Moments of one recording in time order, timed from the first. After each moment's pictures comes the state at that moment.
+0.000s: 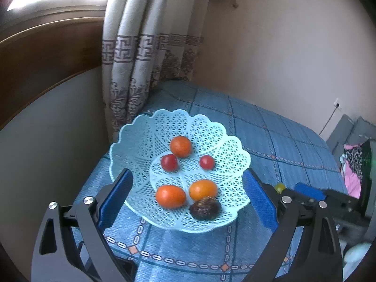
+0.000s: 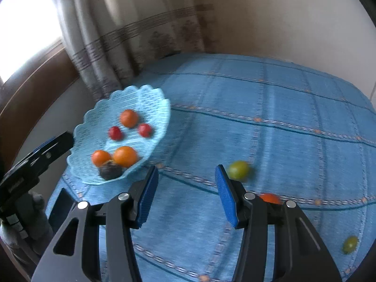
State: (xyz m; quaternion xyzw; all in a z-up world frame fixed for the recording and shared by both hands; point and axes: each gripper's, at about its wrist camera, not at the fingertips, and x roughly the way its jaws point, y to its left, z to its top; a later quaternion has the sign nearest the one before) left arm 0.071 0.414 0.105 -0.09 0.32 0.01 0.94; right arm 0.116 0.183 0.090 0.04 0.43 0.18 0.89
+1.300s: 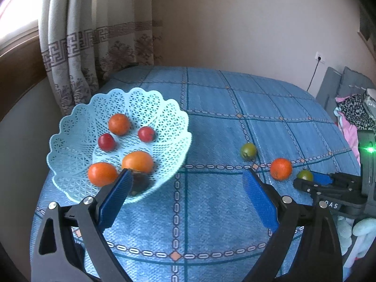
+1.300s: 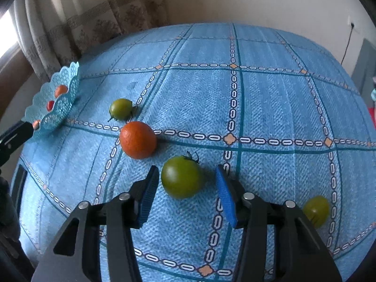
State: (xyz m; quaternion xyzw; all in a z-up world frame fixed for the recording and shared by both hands) left arm 0.071 0.313 0.076 0.02 0.37 -0.05 0.93; right arm 0.090 0.068 0.020 0.03 0.47 0.08 0.88
